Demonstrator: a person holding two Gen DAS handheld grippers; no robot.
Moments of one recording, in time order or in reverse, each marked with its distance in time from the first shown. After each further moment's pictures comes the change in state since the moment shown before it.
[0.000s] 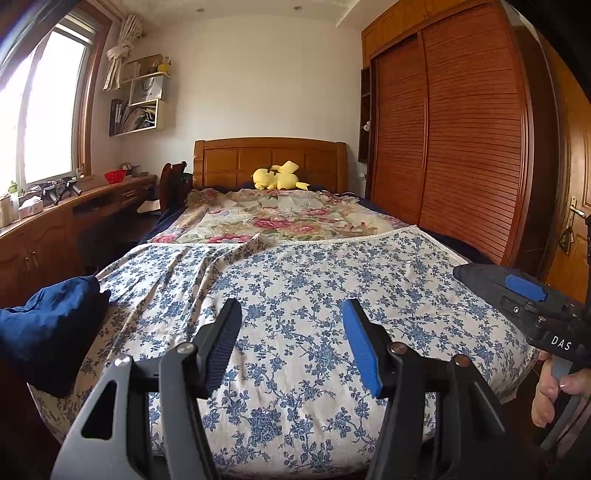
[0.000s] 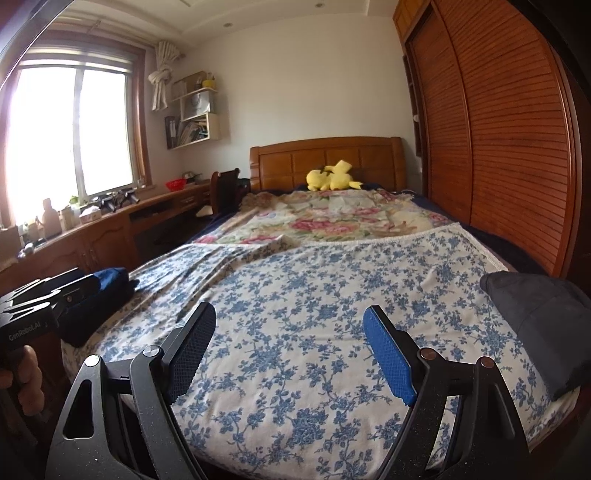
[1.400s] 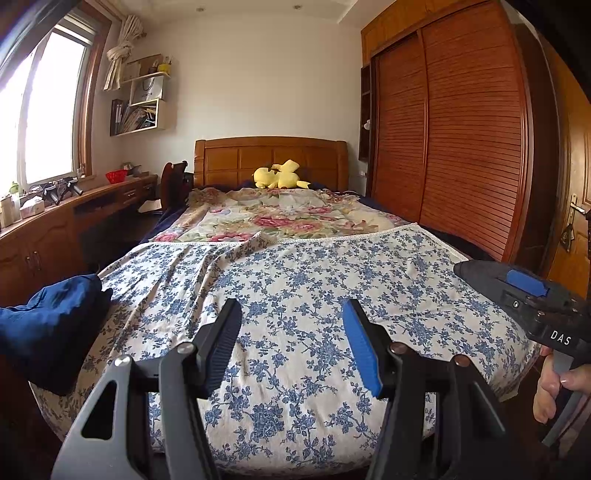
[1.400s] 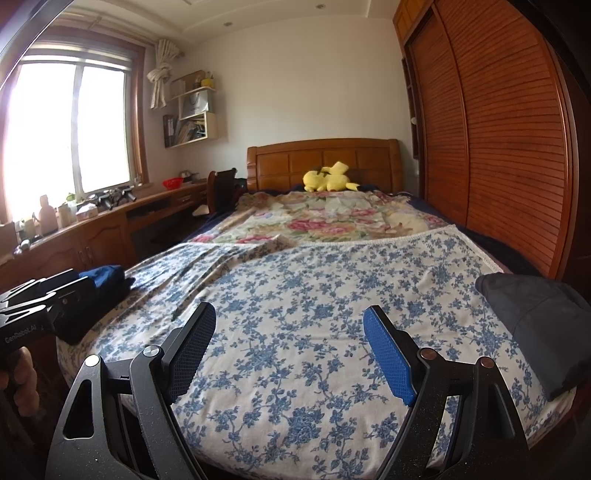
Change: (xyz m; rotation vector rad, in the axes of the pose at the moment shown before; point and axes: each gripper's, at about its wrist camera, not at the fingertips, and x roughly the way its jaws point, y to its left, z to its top) left arm 0.002 0.001 -0.006 0.005 0.004 0.006; right arm 0.000 0.000 -0.003 -0.008 -0.003 -0.008
